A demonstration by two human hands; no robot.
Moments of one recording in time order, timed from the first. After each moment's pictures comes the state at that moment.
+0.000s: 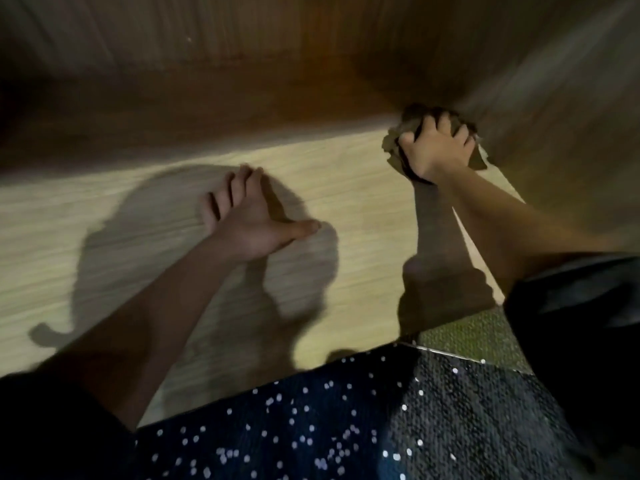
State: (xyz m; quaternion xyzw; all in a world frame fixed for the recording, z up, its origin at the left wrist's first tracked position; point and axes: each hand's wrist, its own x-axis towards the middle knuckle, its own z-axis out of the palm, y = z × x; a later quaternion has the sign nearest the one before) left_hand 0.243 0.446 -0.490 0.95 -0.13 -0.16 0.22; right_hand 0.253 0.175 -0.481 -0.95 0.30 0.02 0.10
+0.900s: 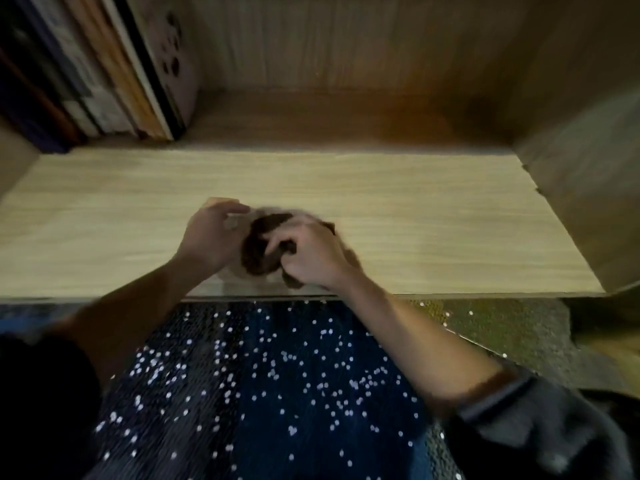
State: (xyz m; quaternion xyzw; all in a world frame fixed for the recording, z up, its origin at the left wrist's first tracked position) left_hand 0.155 0.605 -0.464 0.94 0.02 0.00 0.34; right_hand 0.142 0.441 -0.490 -0.90 -0.19 0.05 0.38
